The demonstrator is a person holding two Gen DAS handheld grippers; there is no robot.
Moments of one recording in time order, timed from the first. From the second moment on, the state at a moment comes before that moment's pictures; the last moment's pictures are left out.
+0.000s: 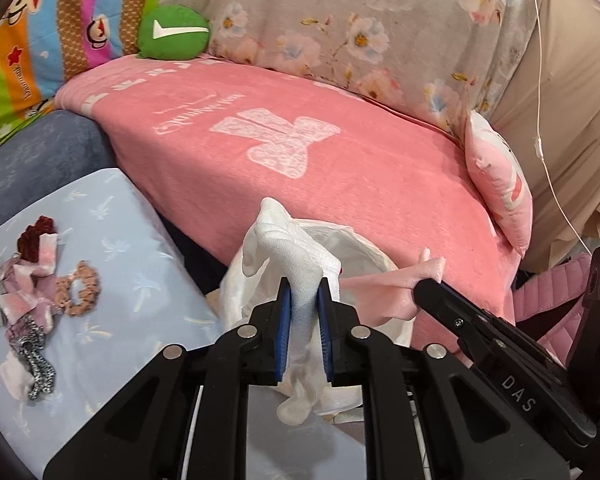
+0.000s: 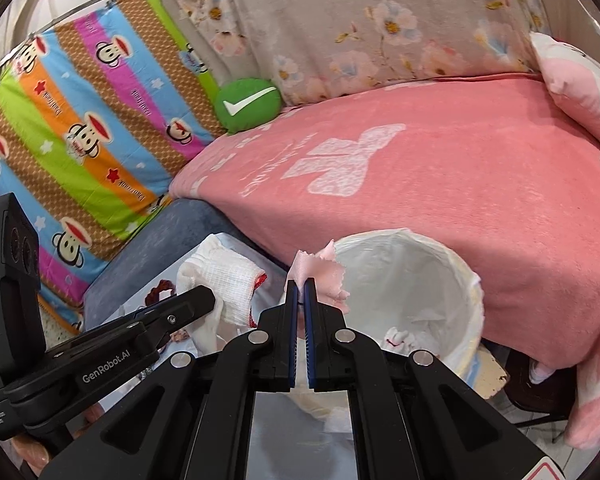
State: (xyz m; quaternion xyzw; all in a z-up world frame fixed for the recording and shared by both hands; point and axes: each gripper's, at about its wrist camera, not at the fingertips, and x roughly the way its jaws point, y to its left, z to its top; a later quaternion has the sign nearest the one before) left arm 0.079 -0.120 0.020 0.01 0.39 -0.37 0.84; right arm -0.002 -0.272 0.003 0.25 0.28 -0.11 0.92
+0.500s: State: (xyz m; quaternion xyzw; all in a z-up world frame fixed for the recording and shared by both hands) left arm 0.078 -0.132 0.018 0.01 0.38 -0.35 0.85; right arm -0.003 -0.294 -0.011 0.26 0.29 -0.12 0.91
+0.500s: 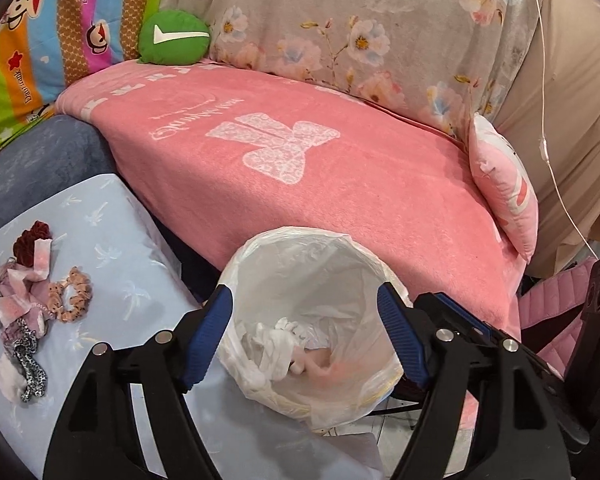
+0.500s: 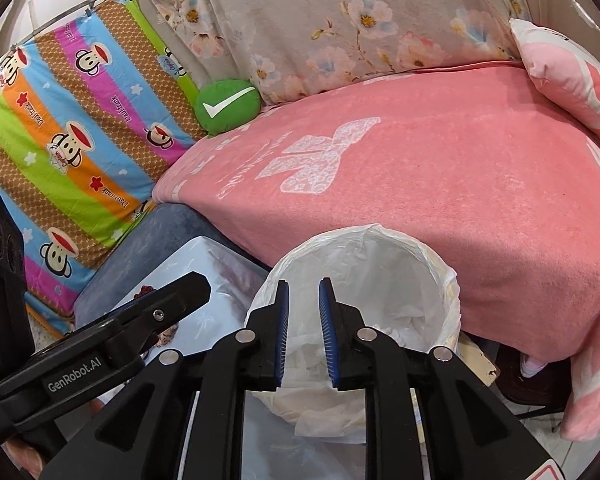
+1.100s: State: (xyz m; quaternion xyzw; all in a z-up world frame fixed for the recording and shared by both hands) left arm 0.093 -0.037 0.006 -0.03 0.39 -0.26 0.88; right arm 0.026 -0.219 -0.014 0.22 0.32 -0.06 0.92
